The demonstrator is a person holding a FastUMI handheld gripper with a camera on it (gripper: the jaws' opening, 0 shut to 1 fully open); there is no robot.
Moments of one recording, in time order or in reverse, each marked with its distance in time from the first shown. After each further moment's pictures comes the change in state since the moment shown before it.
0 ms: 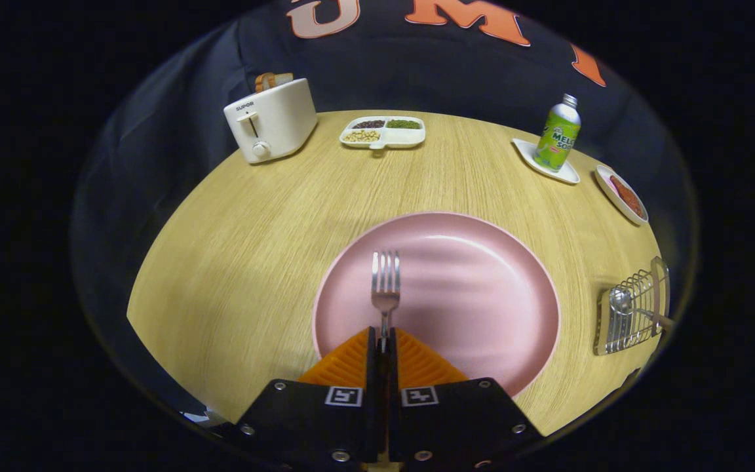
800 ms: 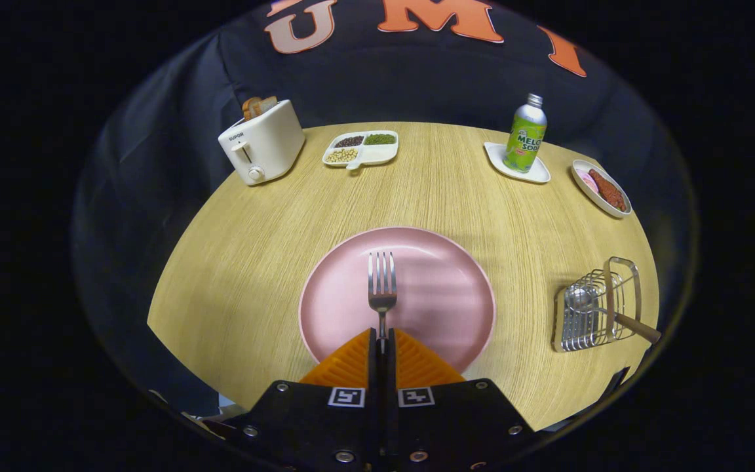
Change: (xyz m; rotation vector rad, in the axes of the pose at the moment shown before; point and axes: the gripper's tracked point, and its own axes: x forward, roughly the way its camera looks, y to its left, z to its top) arm -0.062 -0.045 0.014 0.059 0.012 0.051
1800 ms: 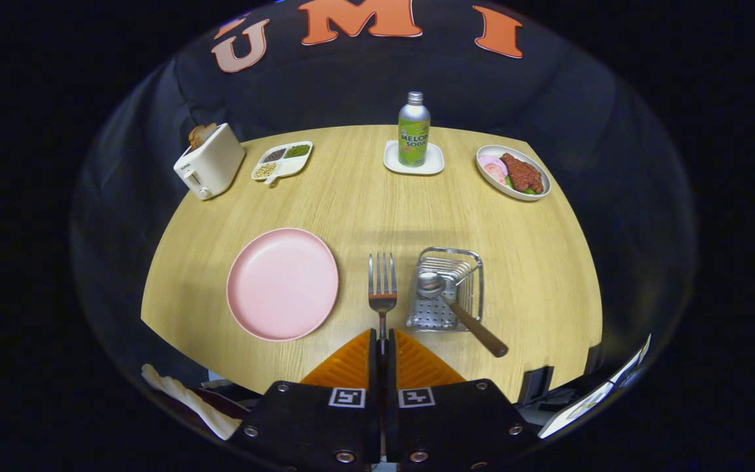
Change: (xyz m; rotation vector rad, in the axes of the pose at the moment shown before) arm -0.100 -0.170 0.000 0.049 0.100 -0.163
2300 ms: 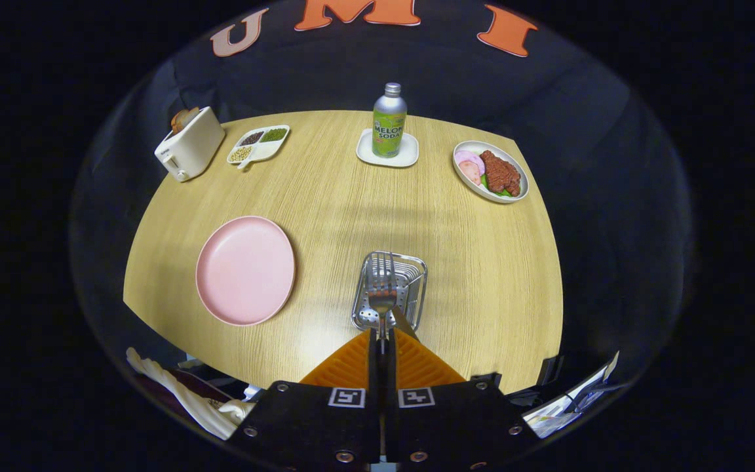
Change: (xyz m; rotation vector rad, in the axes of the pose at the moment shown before) arm -0.008 -0.039 0.019 -0.085 0.123 -0.044
